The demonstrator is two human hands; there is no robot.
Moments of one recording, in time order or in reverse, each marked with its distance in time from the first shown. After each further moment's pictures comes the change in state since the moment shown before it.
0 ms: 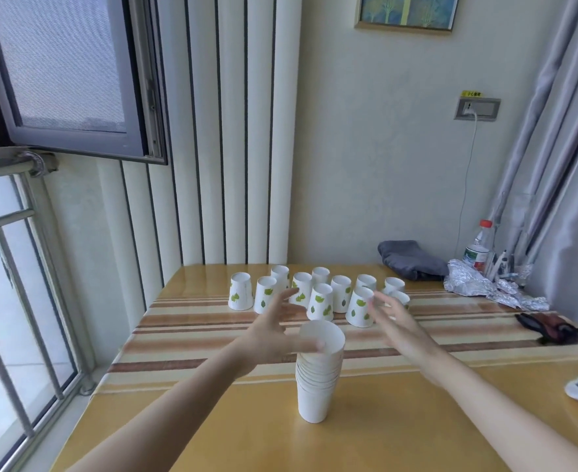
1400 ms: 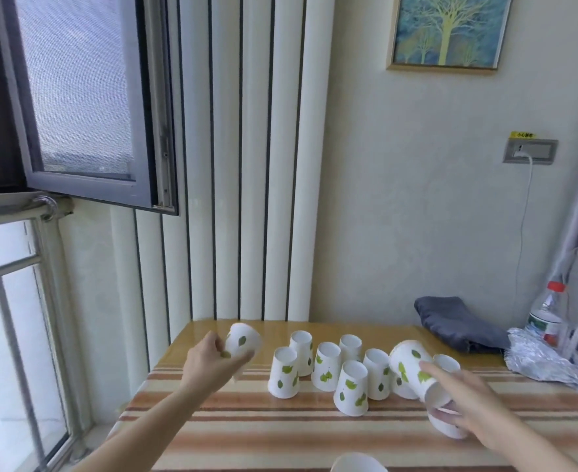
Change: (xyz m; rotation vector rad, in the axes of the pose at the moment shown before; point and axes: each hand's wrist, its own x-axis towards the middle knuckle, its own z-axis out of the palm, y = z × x) left_hand 0.095 -0.050 -0.136 0.423 0.650 -0.239; right_hand 0.121 0.000 -0.026 0.230 0.247 0.341
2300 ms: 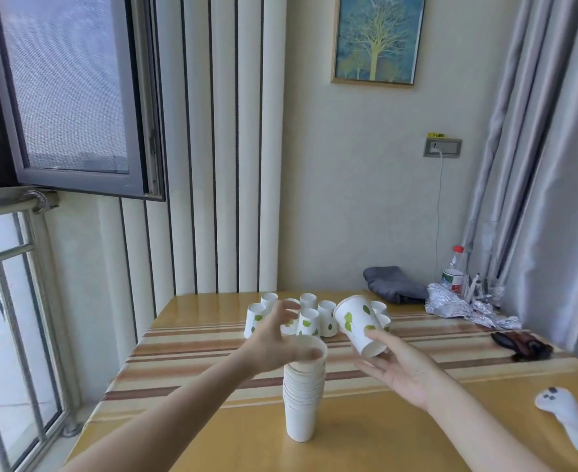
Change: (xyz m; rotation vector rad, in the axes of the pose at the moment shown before) left_hand -0.181 0.092 0.014 -0.286 -0.554 0.386; right_hand -0.169 0.031 -0.030 0.577 -0.301 0.030
